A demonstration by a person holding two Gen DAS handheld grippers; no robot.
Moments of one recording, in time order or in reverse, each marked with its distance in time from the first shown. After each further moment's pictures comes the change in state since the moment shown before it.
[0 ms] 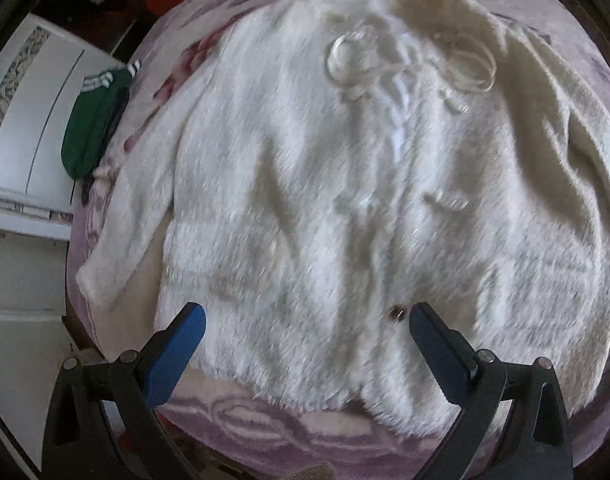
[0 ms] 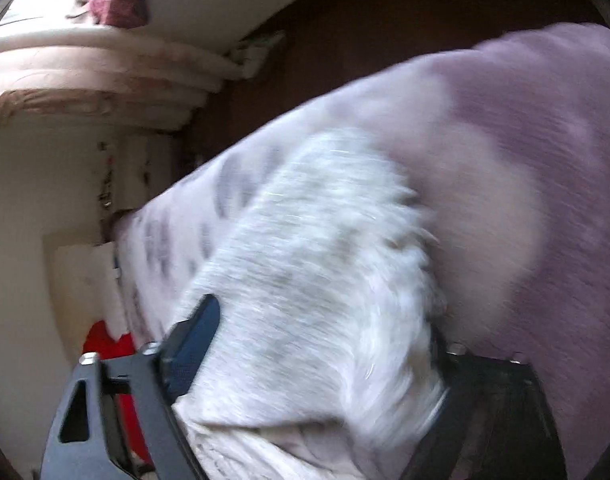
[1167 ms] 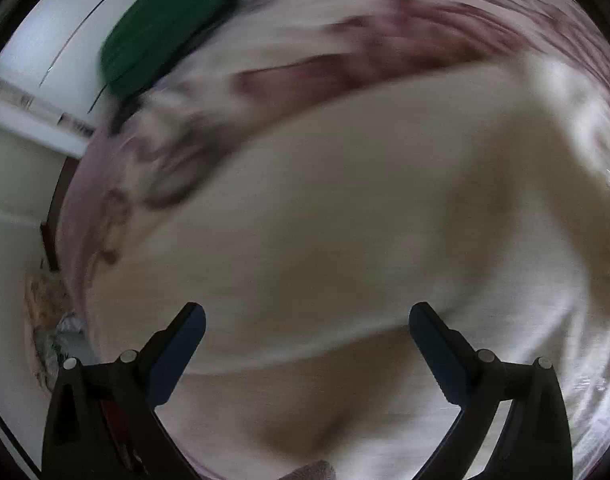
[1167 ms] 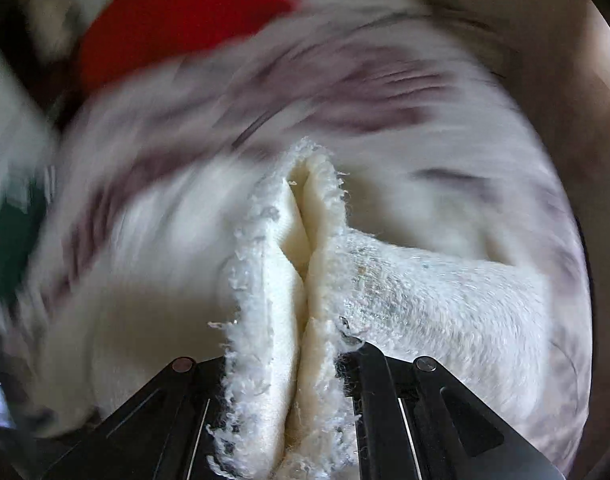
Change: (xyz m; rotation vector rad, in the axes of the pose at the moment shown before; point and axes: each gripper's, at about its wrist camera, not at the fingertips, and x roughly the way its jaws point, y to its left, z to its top) left arm 0.147 0.291 0.046 -0.409 0.126 -0.034; right arm 0.211 0.365 -0.587 -1.708 0.288 -0.244
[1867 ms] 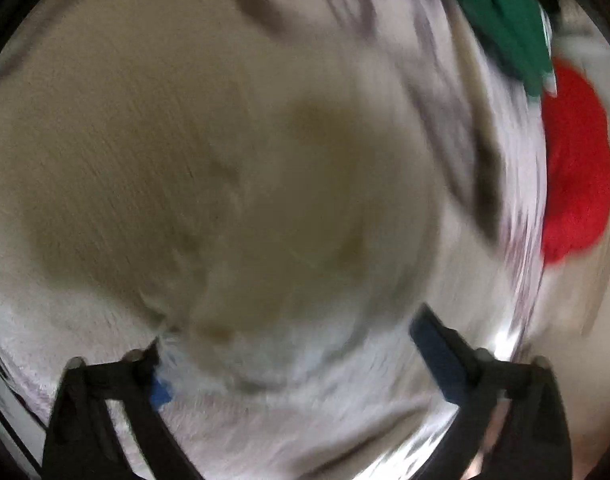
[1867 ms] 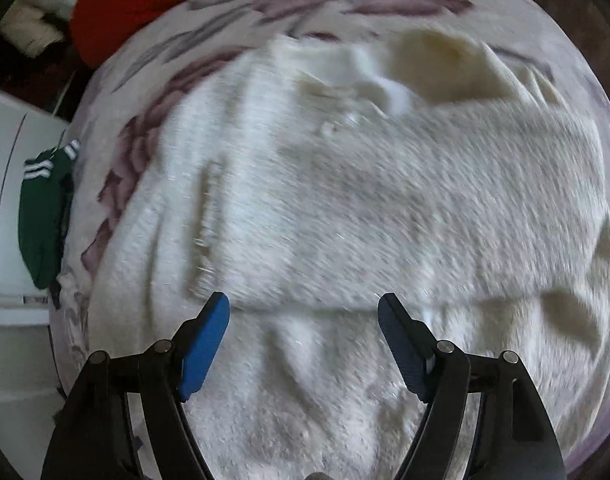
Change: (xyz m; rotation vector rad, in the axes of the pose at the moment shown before) left arm 0.129 0.223 -0.097 -1.005 0.136 -0.671; right arm -0.002 -0.004 -0.053 0.316 0.204 0.197
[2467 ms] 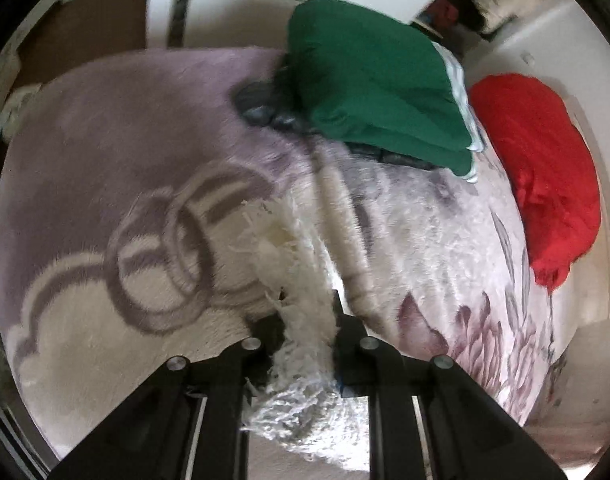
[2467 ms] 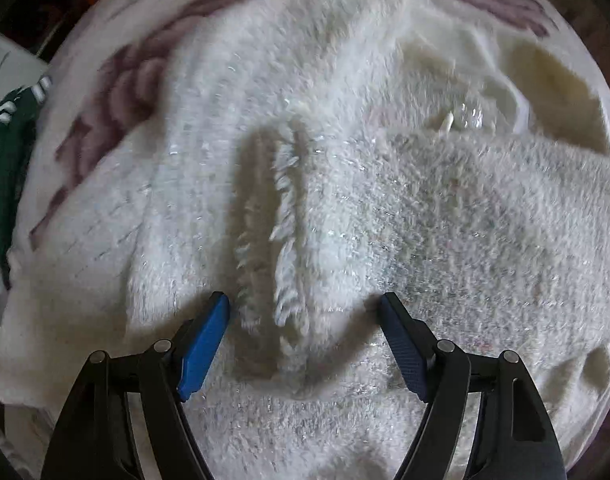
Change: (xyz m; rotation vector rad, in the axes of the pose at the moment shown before) left arm -0.060 -0.132 0.101 0.322 -0.296 0.028; right arm 0.069 0.077 0.018 -0.120 0.061 -0.122
